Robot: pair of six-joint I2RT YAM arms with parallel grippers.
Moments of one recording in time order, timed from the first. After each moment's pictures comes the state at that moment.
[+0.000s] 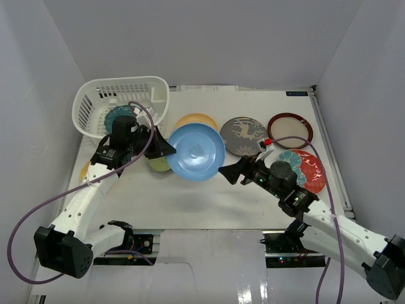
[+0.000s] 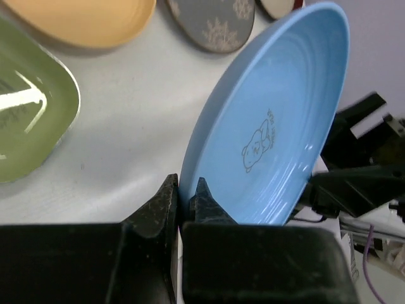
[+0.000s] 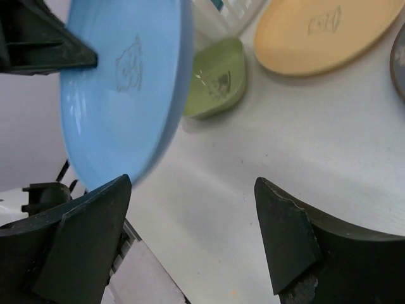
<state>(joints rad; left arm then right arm) -0.29 1.07 0.96 -0.50 0.49 -0.50 0.79 0.80 0.41 0.18 -0.09 0.66</state>
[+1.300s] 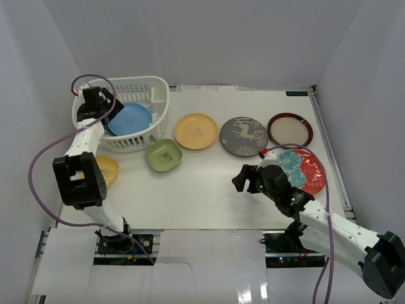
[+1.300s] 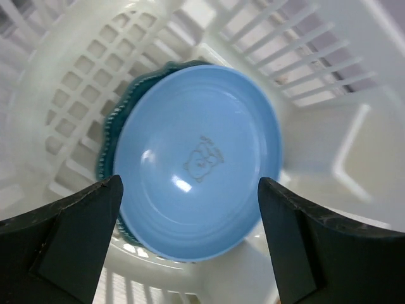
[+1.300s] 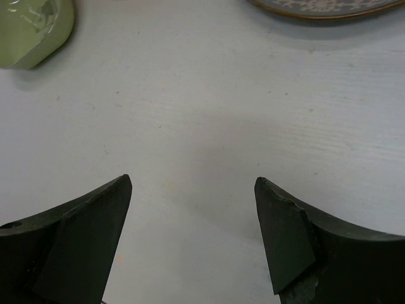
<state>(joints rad) 0.17 1.71 1.36 -0.26 -0.14 -0.55 0.75 0.78 0.33 -0.07 0.12 0.56</state>
